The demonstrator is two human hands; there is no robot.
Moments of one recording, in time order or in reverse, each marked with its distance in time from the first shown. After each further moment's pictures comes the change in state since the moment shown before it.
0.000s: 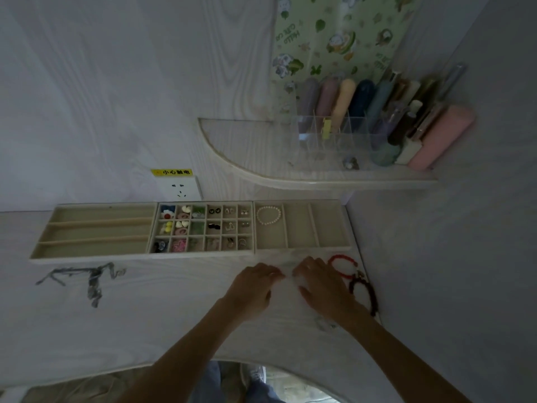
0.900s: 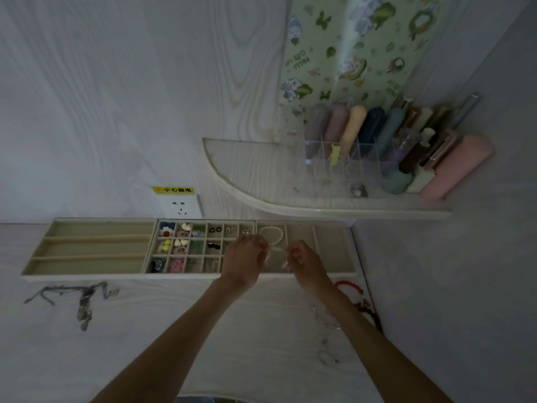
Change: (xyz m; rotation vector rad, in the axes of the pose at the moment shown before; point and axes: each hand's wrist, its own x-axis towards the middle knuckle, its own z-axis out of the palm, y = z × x) left_hand 0.055 -0.030 -0.055 -0.090 0.394 -0.332; right_hand 0.085 -0.021 -0.030 0.700 0.140 0.326
